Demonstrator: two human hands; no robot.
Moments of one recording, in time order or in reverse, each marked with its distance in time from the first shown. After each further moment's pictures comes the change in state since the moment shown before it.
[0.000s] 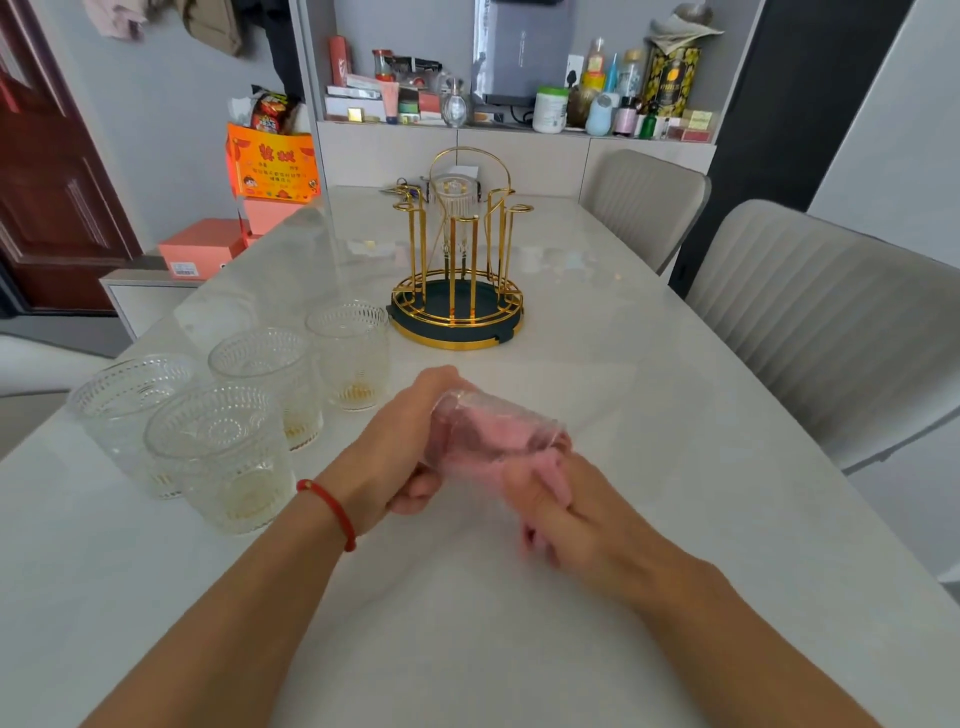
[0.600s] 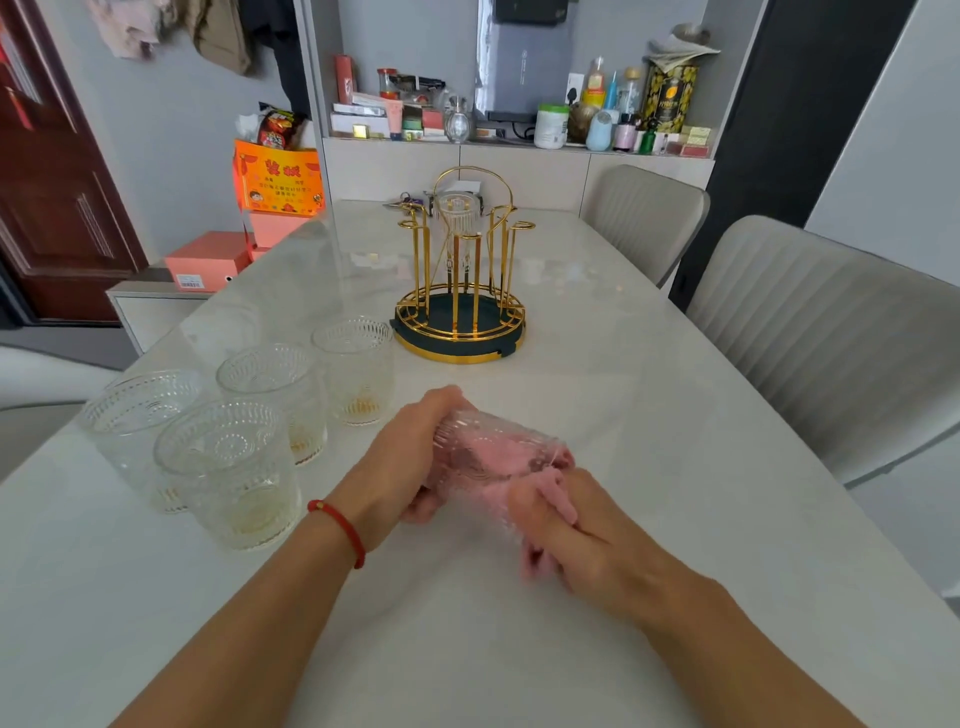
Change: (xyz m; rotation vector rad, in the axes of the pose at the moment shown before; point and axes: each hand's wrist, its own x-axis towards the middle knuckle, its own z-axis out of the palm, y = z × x) left_hand -0.002 0.003 0.004 -0.040 0.025 0.027; right_hand -0.005 -0.008 -0.003 0.069 -0.023 -0.057
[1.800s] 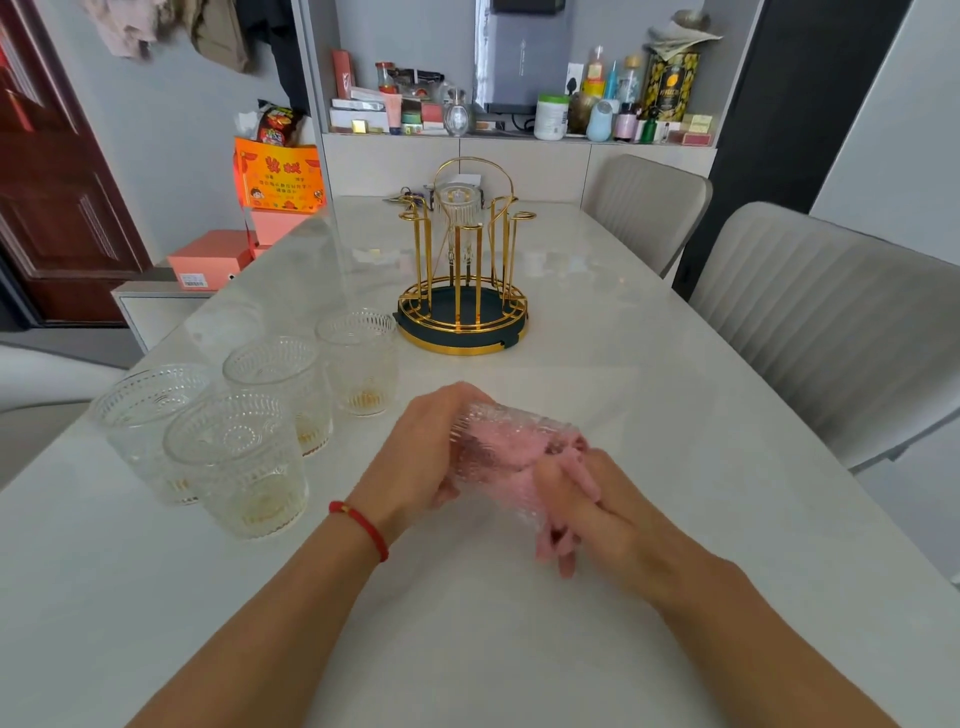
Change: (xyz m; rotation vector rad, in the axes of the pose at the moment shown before) left_hand -0.005 0.001 0.013 -0.060 0.013 0.107; right_hand -0.002 -0.001 -0.006 0.097 0.047 0.120
